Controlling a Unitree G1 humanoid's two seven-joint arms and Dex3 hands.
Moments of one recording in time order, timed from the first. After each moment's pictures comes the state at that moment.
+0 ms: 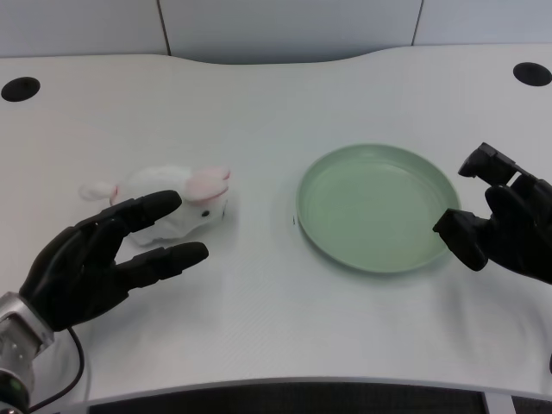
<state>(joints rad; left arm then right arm) -0.59 0.25 0.36 1.17 -0.40 -0.04 -1.18 -0.74 -0.21 -0.41 1.26 0.37 -0.07 1.24</state>
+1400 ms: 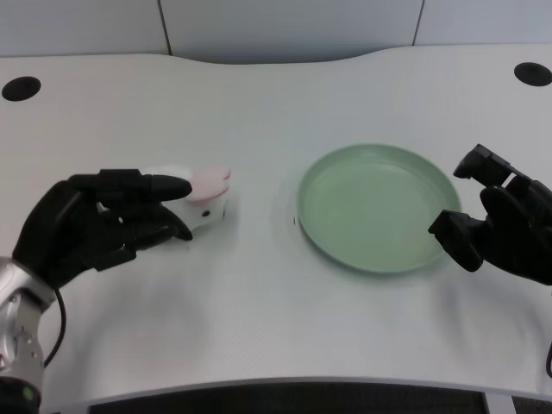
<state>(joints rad) -0.47 0.19 0.28 0.73 -0.32 -0.38 -0.92 -0.74 -0.20 -0.40 1.26 0.37 -0.07 1.23</state>
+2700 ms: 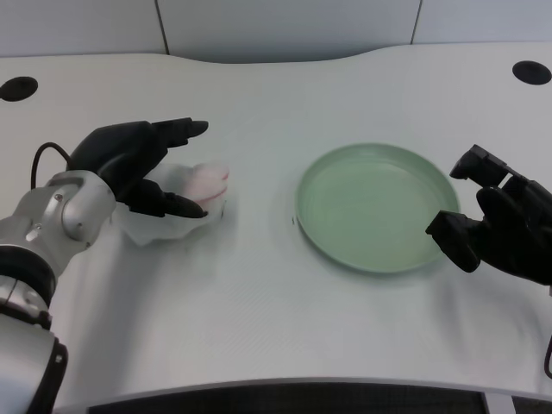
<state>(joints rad) -0.96 0.30 -0.34 1.34 0.65 -0.56 0.12 -0.74 -0.19 -0.39 1.26 0.37 -0.07 1.23</state>
